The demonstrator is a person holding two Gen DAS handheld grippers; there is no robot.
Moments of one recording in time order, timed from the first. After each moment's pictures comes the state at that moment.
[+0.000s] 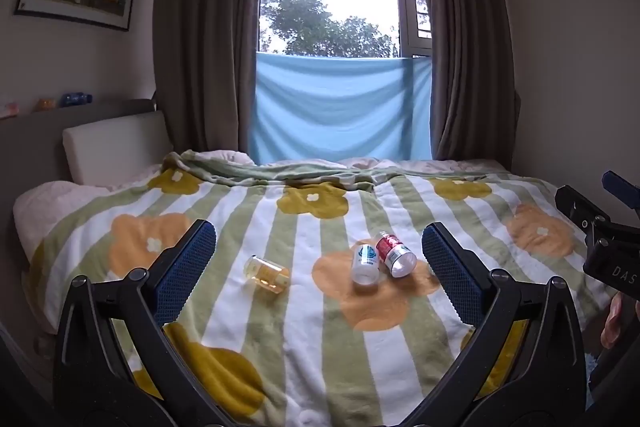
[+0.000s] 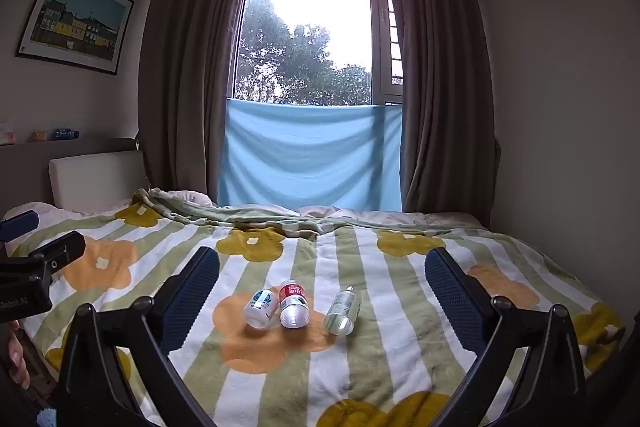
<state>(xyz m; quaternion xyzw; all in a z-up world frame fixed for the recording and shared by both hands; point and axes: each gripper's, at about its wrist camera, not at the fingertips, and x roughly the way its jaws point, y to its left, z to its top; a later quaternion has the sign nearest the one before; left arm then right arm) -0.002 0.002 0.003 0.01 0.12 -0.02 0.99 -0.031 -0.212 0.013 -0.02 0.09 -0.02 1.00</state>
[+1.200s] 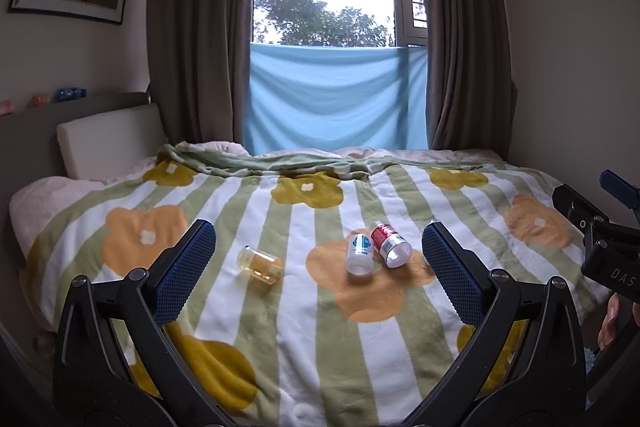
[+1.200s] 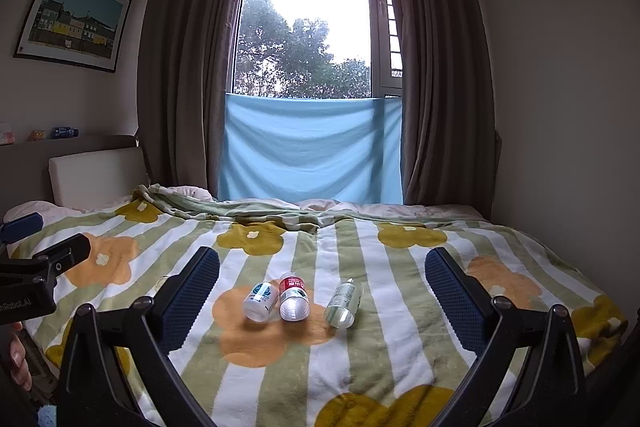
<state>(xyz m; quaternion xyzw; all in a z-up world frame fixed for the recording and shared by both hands) 0.001 -0.001 -0.004 0.01 0.13 -0.03 0.99 -0.030 -0.218 0.006 -0.01 0.10 -0.02 1.00</state>
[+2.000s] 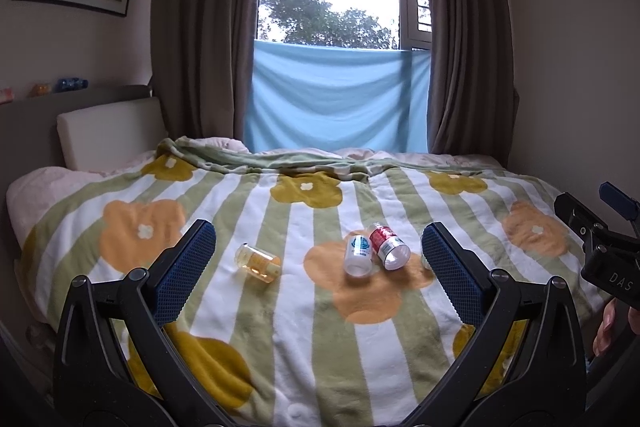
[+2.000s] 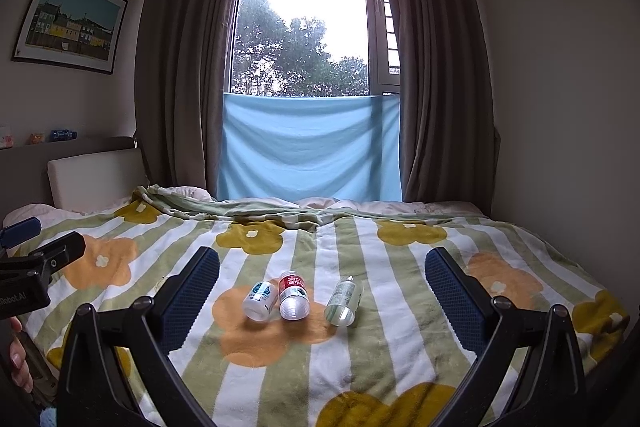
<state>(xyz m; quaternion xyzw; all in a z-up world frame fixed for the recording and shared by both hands) 0.003 0.007 -0.006 -0.01 0.13 -0.03 0.99 -0.031 -0.215 0.006 -0.01 0.10 -0.02 1.00</state>
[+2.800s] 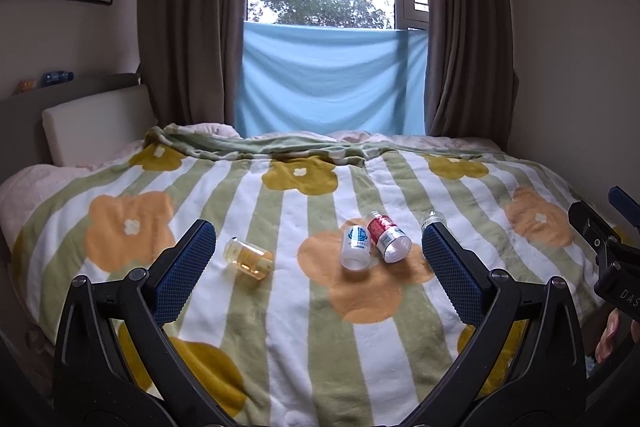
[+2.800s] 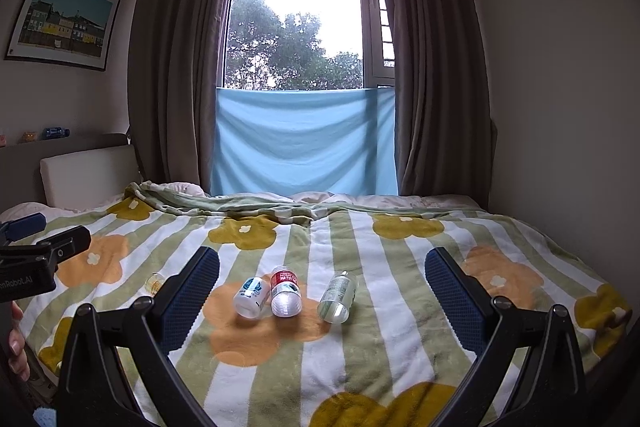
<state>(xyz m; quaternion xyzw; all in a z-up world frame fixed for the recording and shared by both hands) 0.055 -0.004 -0.013 0.00 0.18 -0.04 0.98 -0.025 -0.220 0.001 -0.01 0.10 -0.02 0.99</state>
